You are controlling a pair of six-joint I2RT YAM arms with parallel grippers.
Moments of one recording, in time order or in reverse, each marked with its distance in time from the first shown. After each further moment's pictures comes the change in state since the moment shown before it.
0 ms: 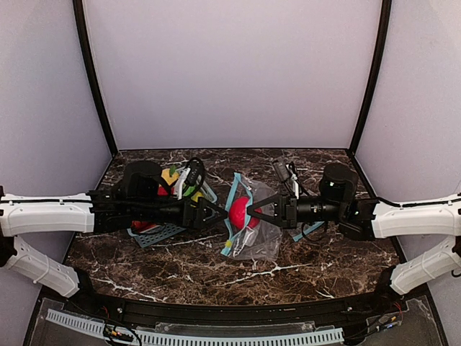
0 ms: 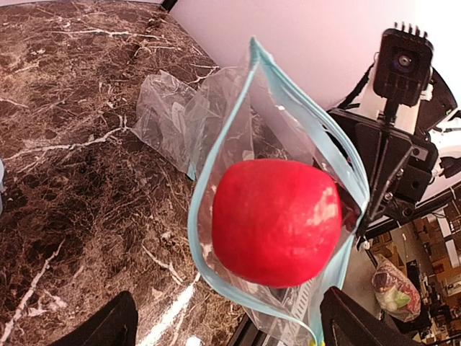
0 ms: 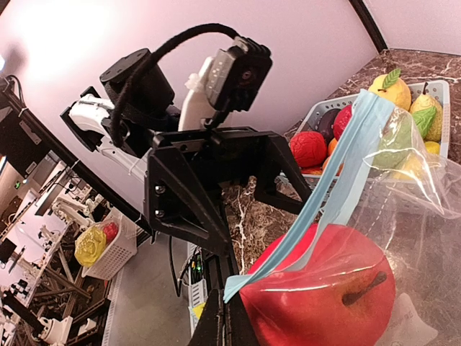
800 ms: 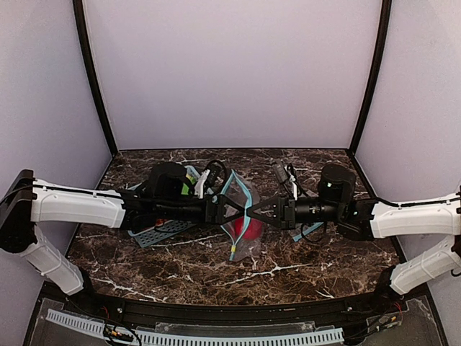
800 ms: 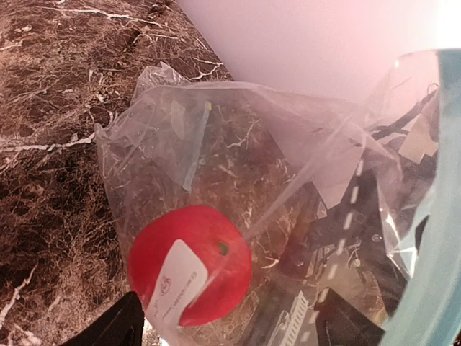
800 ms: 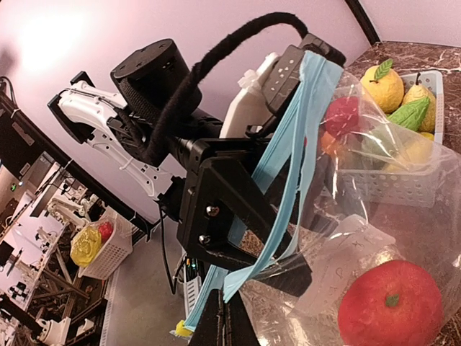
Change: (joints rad) left arm 0.000 0.261 0.087 0.172 0.025 -0.109; right arm -0.001 0.014 0.000 -0.001 -0.002 0.000
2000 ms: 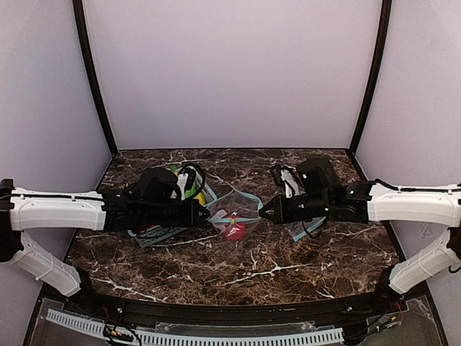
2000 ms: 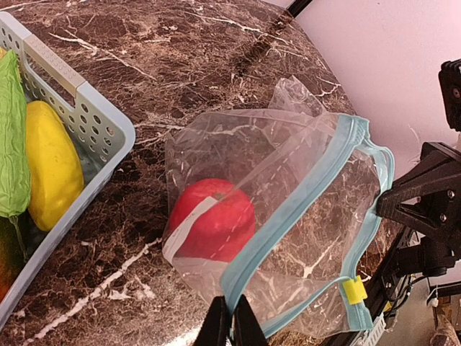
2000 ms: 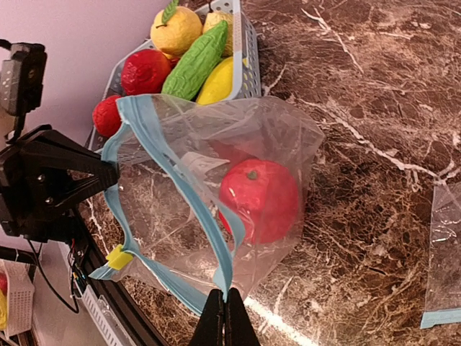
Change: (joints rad) left arm -0.003 -0.158 -0.047 -0.315 -0.387 0.036; right arm 0.000 0.050 0.213 -0.655 0.443 -0.032
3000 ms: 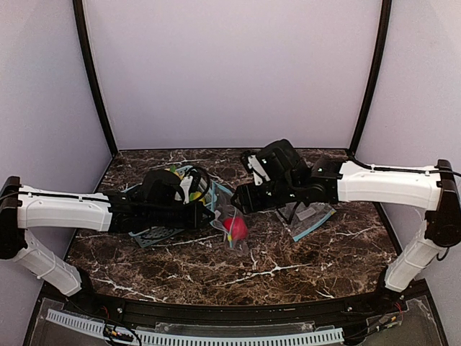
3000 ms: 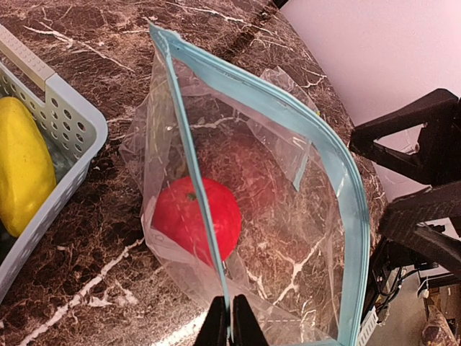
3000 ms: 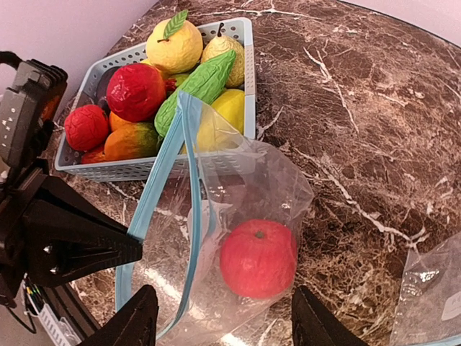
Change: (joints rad) left arm -0.001 0.045 -0.018 0.083 0.079 -0.001; right arm 0.122 0.237 0.381 -0.238 0.249 -0.126
